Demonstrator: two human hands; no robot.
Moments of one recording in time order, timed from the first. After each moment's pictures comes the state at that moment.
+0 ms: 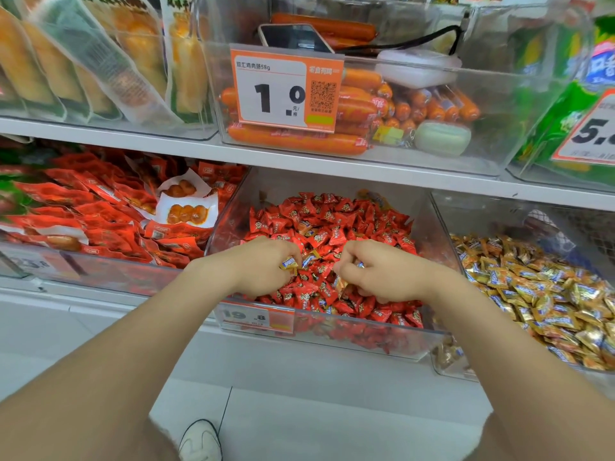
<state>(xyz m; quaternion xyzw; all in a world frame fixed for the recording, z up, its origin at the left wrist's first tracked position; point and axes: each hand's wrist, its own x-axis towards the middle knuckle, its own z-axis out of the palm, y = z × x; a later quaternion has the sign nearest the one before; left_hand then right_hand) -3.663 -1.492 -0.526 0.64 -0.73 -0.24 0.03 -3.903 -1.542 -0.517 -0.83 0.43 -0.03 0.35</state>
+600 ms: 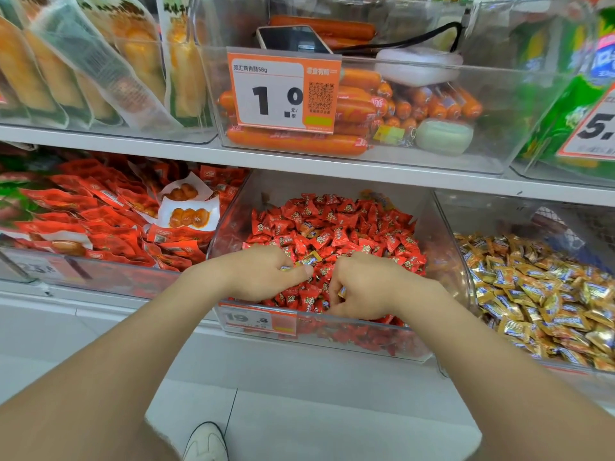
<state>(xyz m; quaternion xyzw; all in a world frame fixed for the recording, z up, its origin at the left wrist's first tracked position) -3.667 -1.482 -0.520 0.64 -0.71 -0.27 0.05 -3.874 -1.532 -0.526 -0.90 0.39 0.12 0.14</state>
